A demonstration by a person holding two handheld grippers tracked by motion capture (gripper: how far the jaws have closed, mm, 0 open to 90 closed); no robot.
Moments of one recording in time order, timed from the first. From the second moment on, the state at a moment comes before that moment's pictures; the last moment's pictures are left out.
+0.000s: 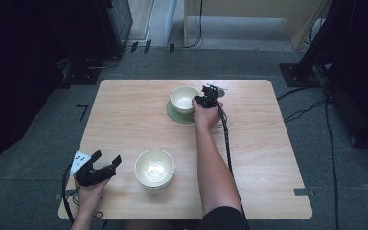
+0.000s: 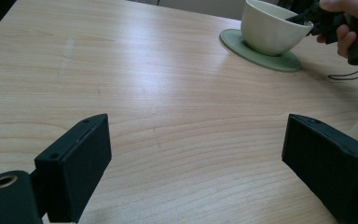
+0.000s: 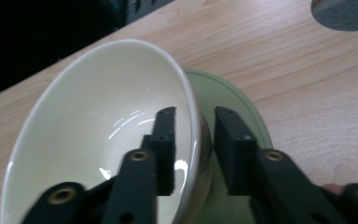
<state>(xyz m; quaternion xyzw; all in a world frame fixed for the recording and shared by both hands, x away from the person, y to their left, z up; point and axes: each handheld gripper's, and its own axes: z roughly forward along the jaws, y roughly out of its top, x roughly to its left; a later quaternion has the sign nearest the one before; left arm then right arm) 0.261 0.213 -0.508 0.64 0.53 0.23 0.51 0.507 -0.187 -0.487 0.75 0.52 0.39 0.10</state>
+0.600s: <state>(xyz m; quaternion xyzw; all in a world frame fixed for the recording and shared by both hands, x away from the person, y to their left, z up) 0.261 0.211 -0.508 0.65 0.52 0.23 0.50 0.475 -0.200 -0.468 0.67 0.57 0.46 0.15</state>
